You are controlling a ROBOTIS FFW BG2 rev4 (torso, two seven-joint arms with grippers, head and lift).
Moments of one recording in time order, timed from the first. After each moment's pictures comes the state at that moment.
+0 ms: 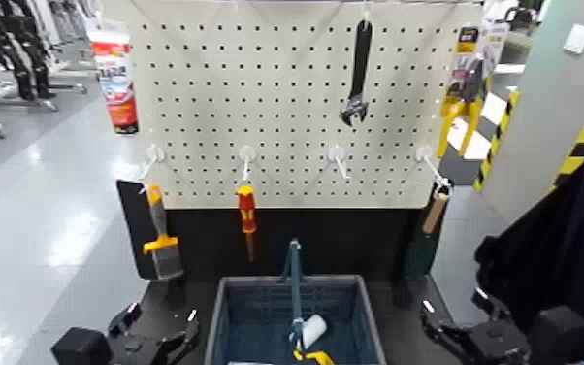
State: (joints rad) left arm 0.26 0.12 0.00 -1.65 0.20 -0.15 -0.21; right arm 0.26 -0.03 -0.19 -1.80 -0.10 0.03 0.45
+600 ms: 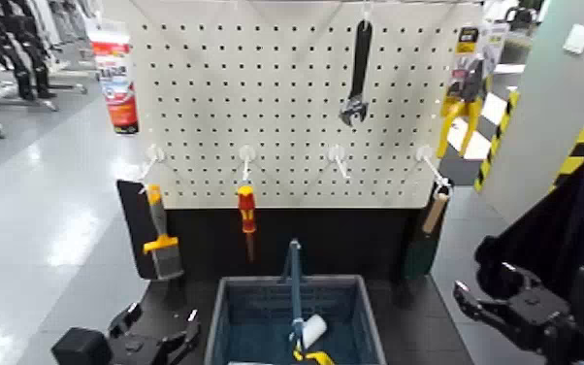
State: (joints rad) left arm 0.26 0.11 0.00 -1.65 0.21 -0.15 -0.21; right arm 0.14 -0.13 -0.31 -1.82 -0.07 0.24 0.66
